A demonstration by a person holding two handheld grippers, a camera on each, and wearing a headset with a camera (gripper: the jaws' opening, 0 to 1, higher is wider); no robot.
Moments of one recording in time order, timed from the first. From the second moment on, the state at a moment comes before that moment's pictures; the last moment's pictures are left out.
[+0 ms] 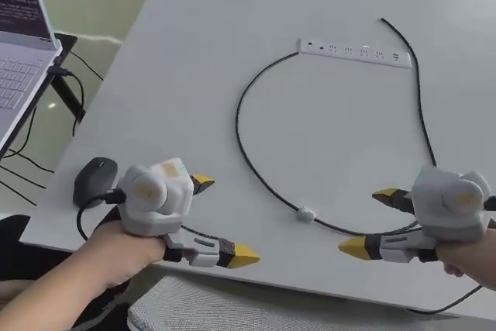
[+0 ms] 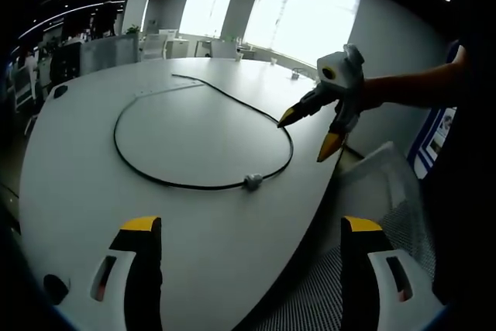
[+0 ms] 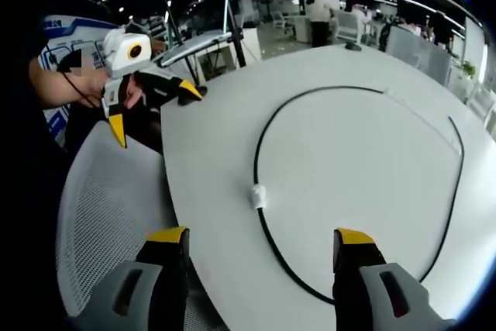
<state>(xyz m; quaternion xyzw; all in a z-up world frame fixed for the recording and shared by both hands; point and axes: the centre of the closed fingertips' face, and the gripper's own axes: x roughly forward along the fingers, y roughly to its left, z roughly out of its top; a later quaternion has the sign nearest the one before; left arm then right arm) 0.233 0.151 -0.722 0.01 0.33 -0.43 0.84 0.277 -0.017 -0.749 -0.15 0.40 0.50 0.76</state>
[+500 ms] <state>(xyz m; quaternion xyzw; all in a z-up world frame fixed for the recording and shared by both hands) 0.228 0.152 -0.731 0.01 0.34 -0.43 0.83 0.281 0.014 -0.766 -0.18 0.41 0.52 0.73</state>
